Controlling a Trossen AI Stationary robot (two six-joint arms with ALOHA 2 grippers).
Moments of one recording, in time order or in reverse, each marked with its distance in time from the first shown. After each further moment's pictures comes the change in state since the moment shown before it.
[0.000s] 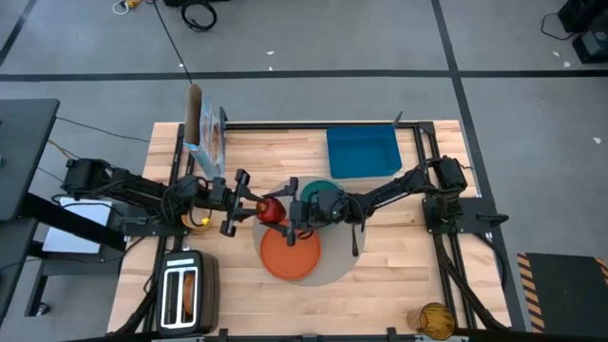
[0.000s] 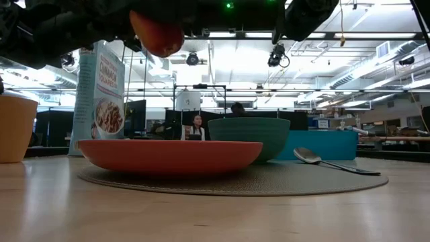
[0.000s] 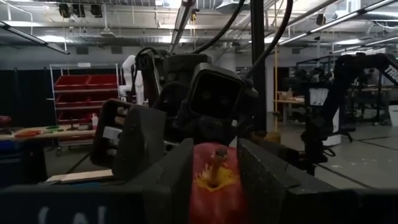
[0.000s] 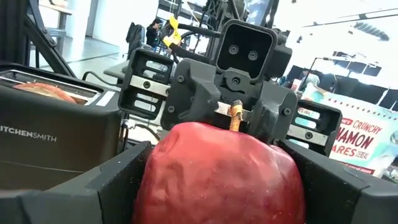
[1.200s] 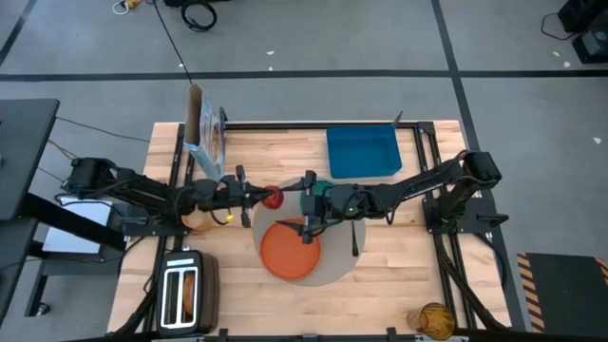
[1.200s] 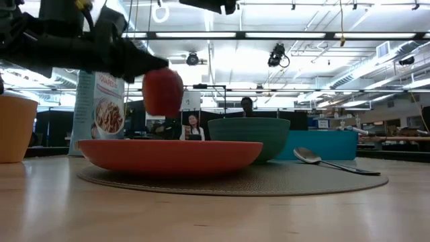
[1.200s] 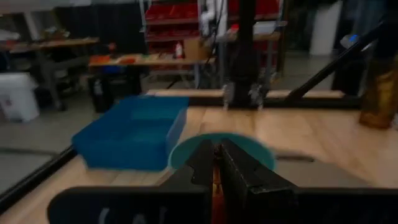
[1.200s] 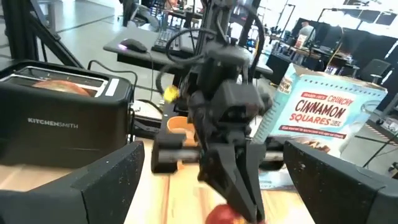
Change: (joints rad) left arm 0.003 0.069 -0.001 -0.232 -0.389 0.048; right arm 0.057 -0.271 0.001 -0.471 0.116 0.111
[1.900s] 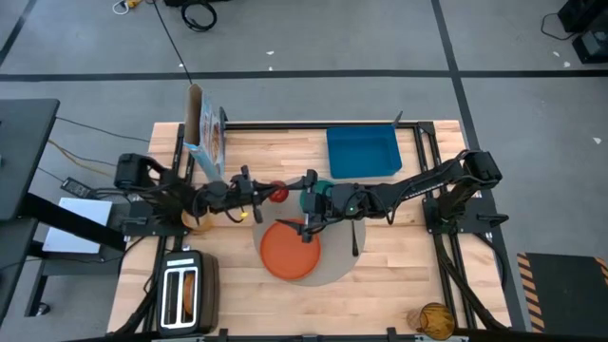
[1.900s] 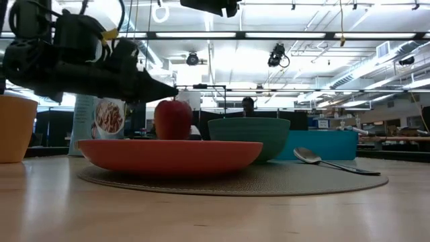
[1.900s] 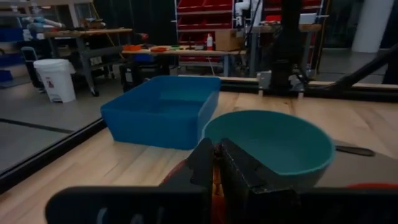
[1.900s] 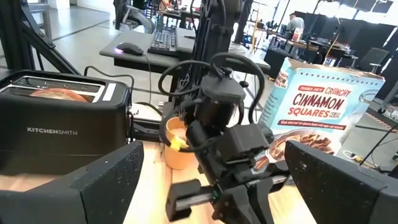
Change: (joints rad) left arm 0.054 0.425 0.006 0.405 -0.082 -0.027; right arm 0.000 -0.003 -0.001 -0.002 0.012 0.059
